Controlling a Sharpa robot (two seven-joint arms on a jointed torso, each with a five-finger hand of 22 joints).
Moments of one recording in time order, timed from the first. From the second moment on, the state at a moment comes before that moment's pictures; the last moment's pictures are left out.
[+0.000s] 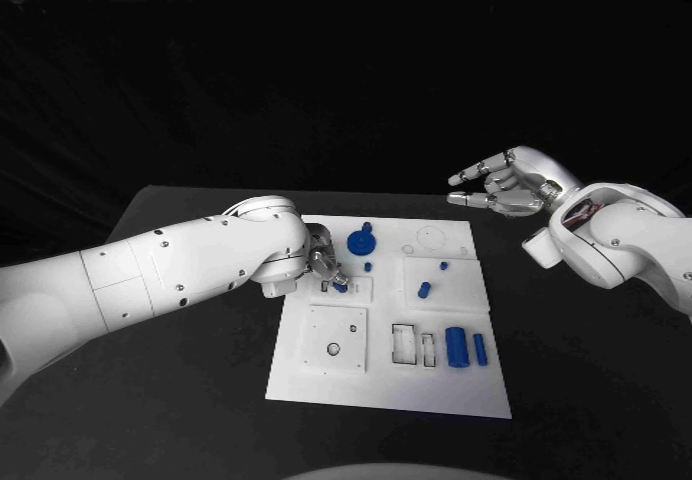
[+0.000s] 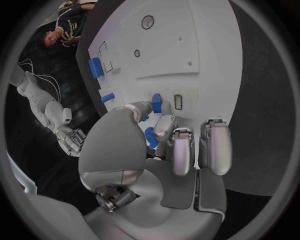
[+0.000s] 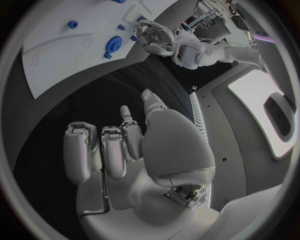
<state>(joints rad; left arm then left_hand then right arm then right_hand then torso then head) 1.29 -0.55 -0.05 1.37 -1.03 0.15 -0.70 1.24 -0.21 0.54 0.25 0.38 0.88 0.03 0.72 0.67 1.35 -0.04 1.19 1.12 1.47 -0.10 1.57 1.31 0.05 1.46 0.01 1.46 1.31 1.25 -0.99 0.05 1.53 -0.91 -0.33 0.13 1.30 -0.09 0.04 0.15 0.25 1.00 0.15 0.07 0.07 1.46 0.06 1.34 1.31 1.47 -0.02 1.54 1.31 0.05 1.47 0.08 1.44 1.30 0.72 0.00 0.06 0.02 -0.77</state>
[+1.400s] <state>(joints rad) 1.23 -0.64 -0.05 1.52 -1.17 -0.16 -0.70 1.23 -0.21 0.56 0.25 0.38 0.89 0.04 0.73 0.67 1.37 -0.05 1.21 1.14 1.47 -0.10 1.57 1.31 0.05 1.46 0.01 1.48 1.31 1.24 -1.00 0.05 1.53 -0.91 -0.32 0.14 1.30 -0.09 0.04 0.15 0.25 1.00 0.15 0.07 0.07 1.46 0.06 1.34 1.31 1.47 -0.02 1.54 1.31 0.05 1.47 0.08 1.44 1.30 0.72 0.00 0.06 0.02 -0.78</state>
